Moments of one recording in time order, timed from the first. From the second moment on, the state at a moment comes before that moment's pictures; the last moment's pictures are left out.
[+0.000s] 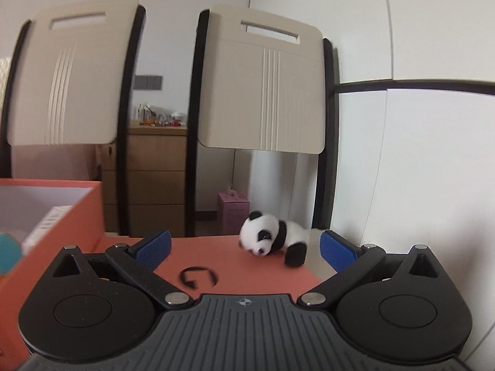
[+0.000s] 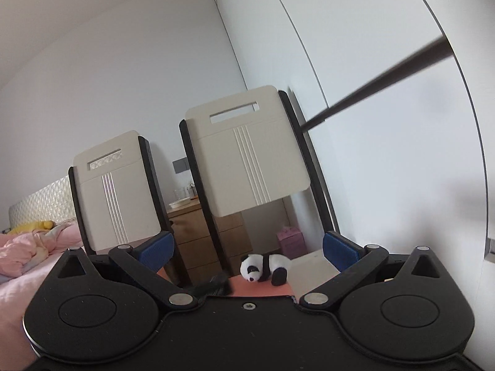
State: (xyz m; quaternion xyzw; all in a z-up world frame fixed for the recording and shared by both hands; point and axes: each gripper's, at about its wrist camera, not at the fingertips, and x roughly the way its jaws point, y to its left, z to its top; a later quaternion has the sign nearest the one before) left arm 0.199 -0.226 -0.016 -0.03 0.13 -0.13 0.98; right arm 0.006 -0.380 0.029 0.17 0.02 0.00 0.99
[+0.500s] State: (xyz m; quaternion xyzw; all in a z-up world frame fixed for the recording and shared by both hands) left arm 0.365 -0.260 -0.045 -0.06 0.25 -0.17 0.95; right arm 0.019 -0.406 0.019 0.27 0.05 0.05 0.96
